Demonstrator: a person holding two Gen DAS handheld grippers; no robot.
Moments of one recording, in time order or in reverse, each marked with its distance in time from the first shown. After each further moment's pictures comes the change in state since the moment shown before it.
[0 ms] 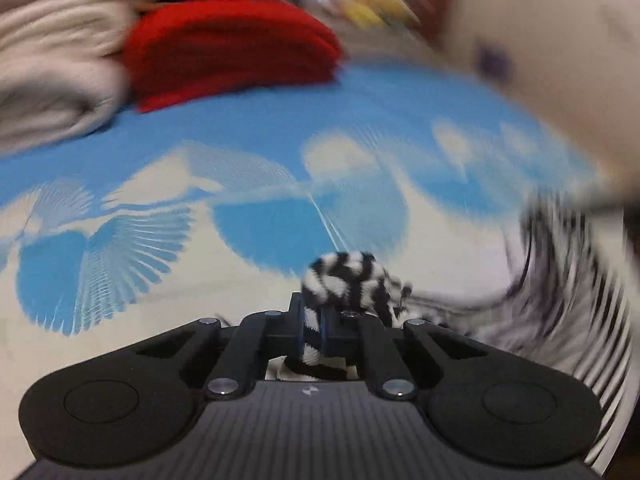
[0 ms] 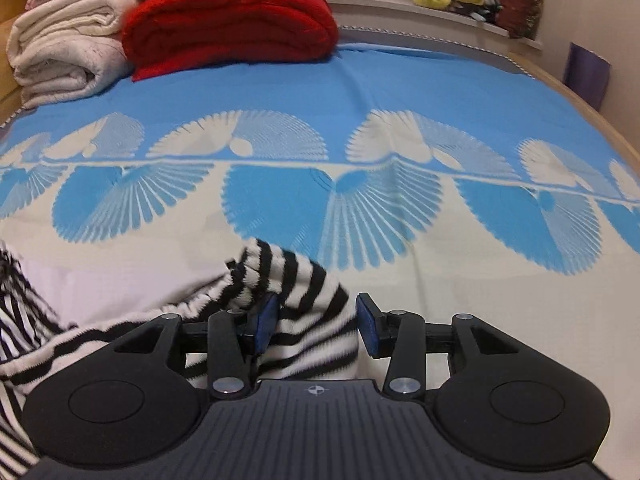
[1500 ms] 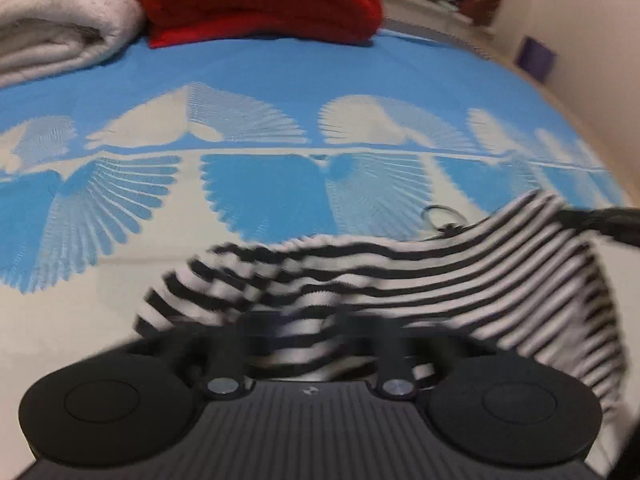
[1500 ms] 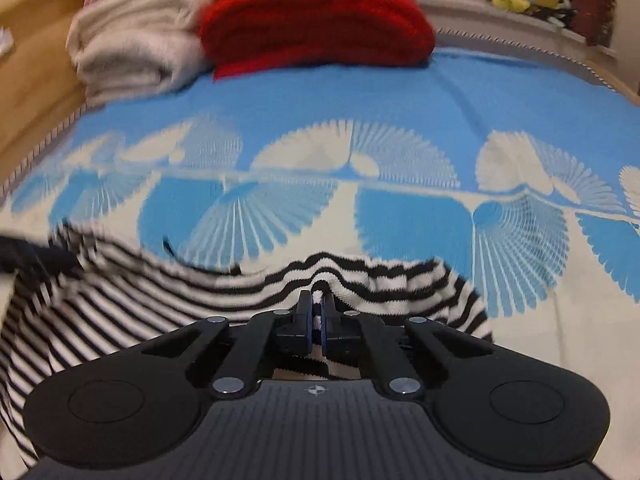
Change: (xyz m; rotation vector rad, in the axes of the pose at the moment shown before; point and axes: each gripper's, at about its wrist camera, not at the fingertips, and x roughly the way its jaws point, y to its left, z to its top) left arm 0.076 -0.021 0.016 -0.059 0.171 0.055; right arm 0.006 0.073 0.036 -0.013 -0.035 0.176
